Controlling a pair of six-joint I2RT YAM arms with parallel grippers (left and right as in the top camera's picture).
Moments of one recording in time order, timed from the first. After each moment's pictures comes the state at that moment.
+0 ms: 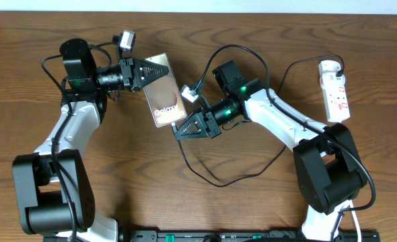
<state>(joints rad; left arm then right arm) 0.09 1.72 1.04 0.45 1.49 -0.95 0.53 1.96 1.36 -0.65 -1.44 -0.28</state>
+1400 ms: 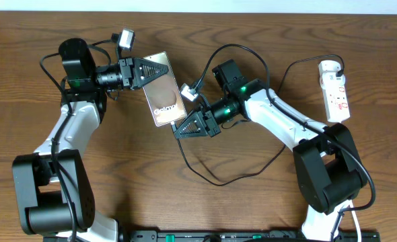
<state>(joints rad) 0.09 1.72 1.04 0.47 1.49 -0.93 0.53 1.96 1.36 -0.60 -1.44 -0.24</state>
